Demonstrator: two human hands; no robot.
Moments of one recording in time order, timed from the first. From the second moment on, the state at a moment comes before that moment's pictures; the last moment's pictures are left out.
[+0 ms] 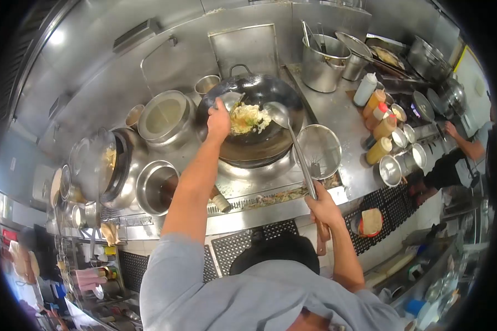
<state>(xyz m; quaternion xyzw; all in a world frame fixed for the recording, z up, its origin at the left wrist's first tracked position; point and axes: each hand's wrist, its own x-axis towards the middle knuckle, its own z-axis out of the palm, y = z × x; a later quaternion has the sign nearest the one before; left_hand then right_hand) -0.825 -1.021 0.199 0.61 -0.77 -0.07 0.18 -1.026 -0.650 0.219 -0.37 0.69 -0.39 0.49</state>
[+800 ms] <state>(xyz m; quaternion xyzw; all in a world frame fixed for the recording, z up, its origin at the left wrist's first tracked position) -0.858 -1.017 0.308 0.64 -0.66 0.03 0.39 -1.142 -0.624 0.303 -0.62 0.68 -0.24 0.32</state>
